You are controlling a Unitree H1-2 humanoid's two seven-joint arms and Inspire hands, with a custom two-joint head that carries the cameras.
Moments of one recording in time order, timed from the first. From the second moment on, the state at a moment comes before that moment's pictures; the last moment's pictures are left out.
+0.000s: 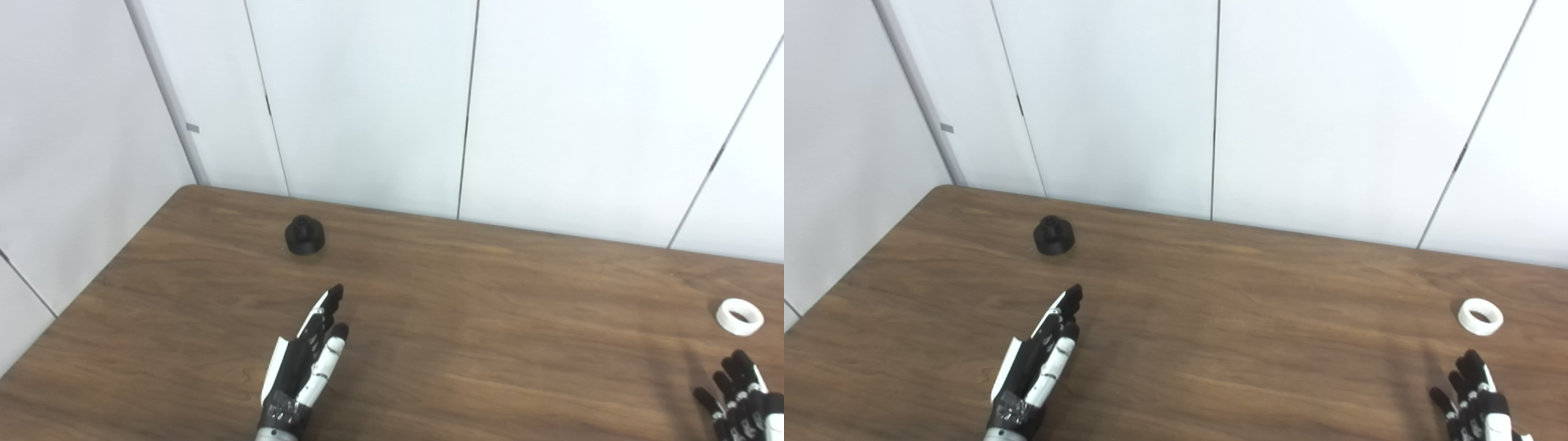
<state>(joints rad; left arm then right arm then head) 0.23 0.05 0.04 -0.21 0.05 -0.16 0.08 0.10 -0.18 -0.12 -0.16 0.23 0.04 0.13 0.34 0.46</state>
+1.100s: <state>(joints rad) -0.05 0.29 0.18 -0.29 0.47 0.35 0.06 0.10 -0.16 -0.11 -0.21 0.18 0.11 0.10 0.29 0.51</state>
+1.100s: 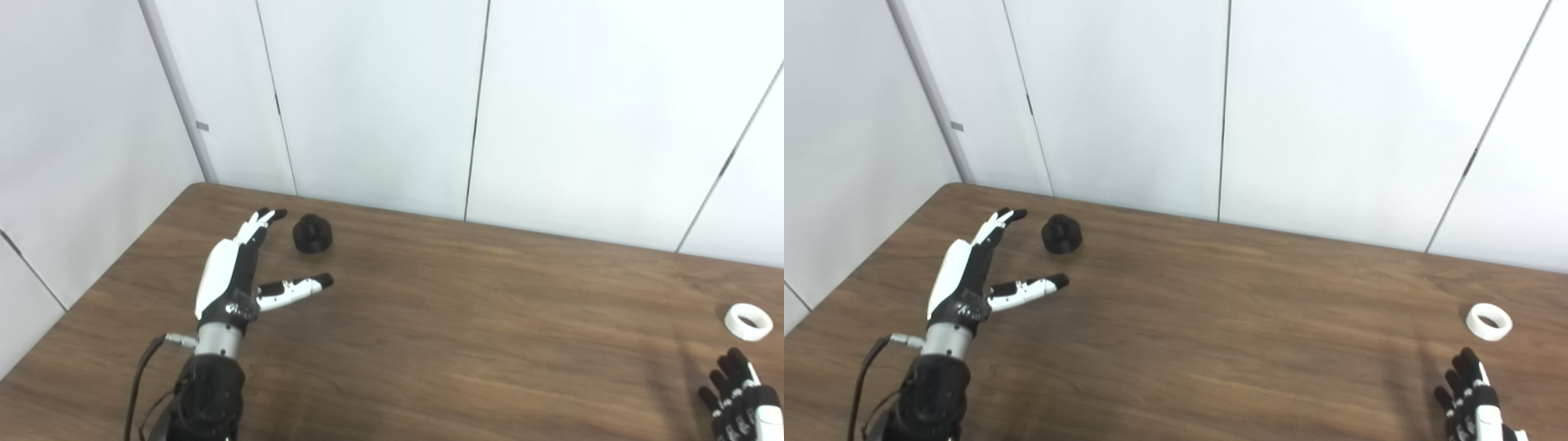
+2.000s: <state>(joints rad) -0.41 0.46 0.01 0.33 0.52 0.38 0.07 0.11 -0.16 -0.10 -0.28 0.16 0.18 0.09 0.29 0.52</state>
